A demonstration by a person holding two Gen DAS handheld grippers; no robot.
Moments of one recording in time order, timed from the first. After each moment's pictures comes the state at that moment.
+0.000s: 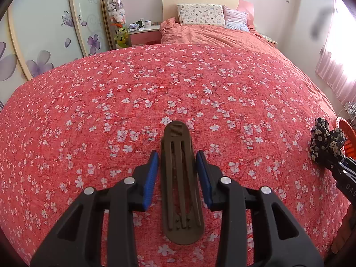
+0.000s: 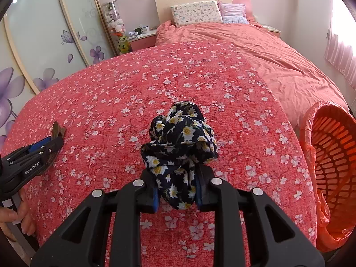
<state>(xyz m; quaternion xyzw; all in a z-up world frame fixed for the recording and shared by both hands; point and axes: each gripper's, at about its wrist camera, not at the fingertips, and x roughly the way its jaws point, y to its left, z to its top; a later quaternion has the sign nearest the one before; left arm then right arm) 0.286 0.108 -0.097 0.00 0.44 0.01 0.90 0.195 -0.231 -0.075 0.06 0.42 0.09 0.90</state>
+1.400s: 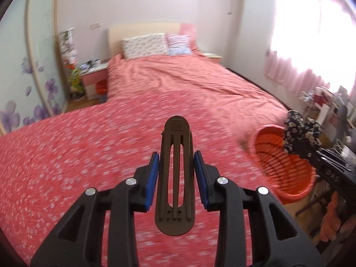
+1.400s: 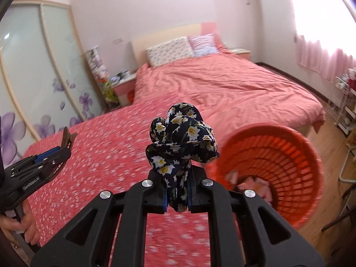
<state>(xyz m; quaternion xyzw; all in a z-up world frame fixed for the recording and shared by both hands) 0.225 -0.052 0.029 0.04 0.34 -0.16 0.93 0.120 -0.362 0.015 0.13 0.31 0.02 0.94</state>
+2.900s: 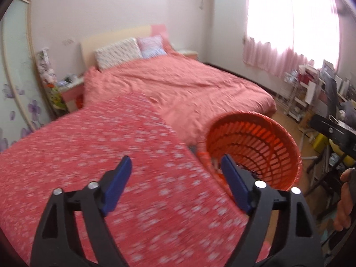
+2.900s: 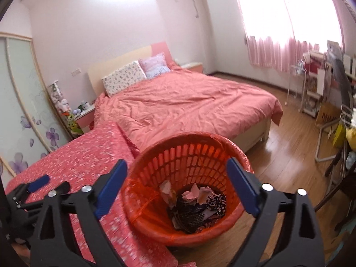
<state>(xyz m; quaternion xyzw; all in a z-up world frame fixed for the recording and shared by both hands) 0.196 -0.166 -0.013 0.09 0.32 -0.19 0.93 0.056 -0.466 0.008 0.17 0.25 -0.10 0.95</state>
